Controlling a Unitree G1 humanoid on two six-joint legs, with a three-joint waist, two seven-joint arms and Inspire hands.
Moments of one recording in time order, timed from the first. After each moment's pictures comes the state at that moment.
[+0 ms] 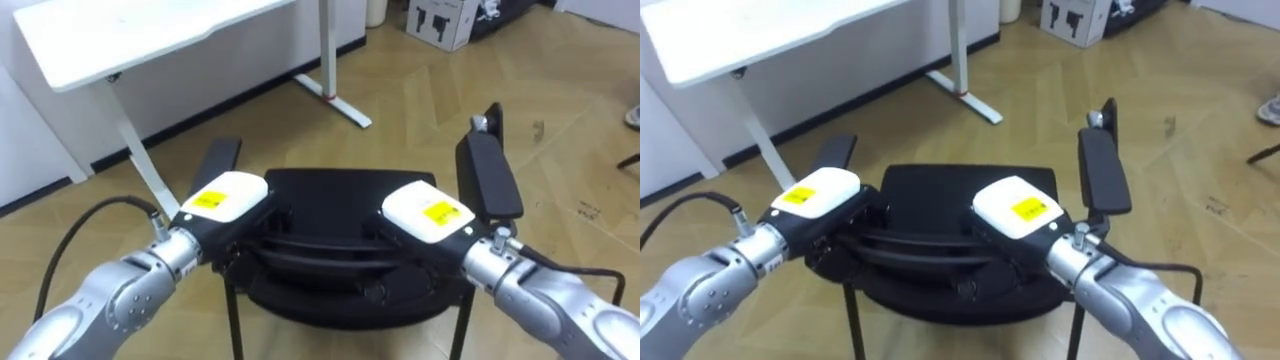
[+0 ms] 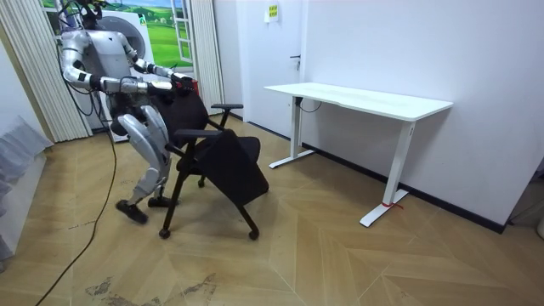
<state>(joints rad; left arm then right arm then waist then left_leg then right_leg) -0.08 0.64 -0.38 0.10 0.62 -0.28 -0.12 -0.06 -0.68 0.44 0.09 -0.79 -0.34 0.04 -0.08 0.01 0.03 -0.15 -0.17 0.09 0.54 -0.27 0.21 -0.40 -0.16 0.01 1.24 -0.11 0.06</state>
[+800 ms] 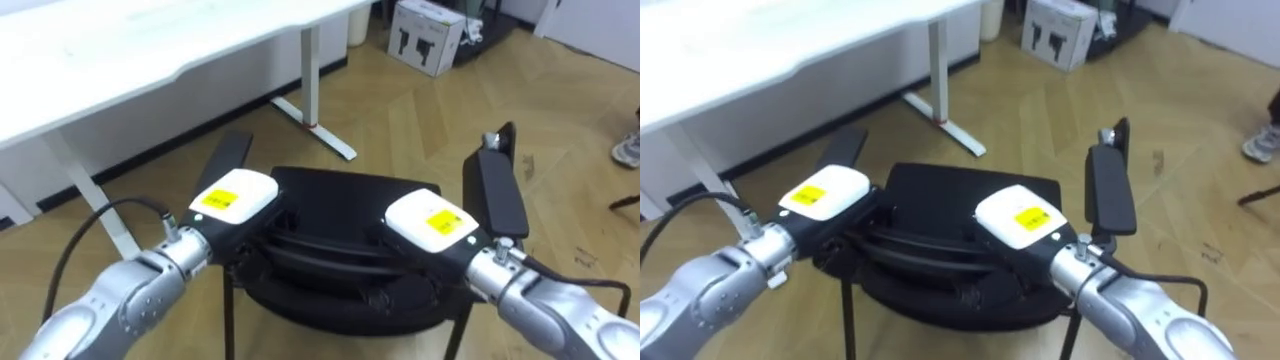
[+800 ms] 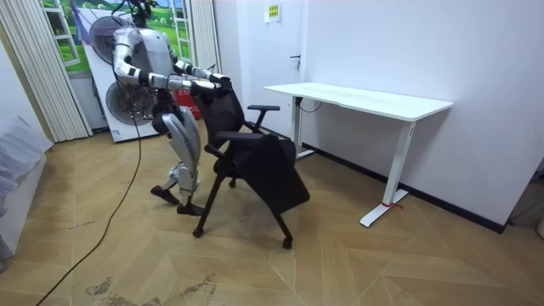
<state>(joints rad) -0.06 0.60 -0.40 0.10 0.72 -0.29 -0.09 0.00 -0.69 0.43 0.06 -0.83 -0.34 0.03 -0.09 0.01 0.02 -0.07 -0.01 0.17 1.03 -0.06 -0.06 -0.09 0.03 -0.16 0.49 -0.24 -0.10</state>
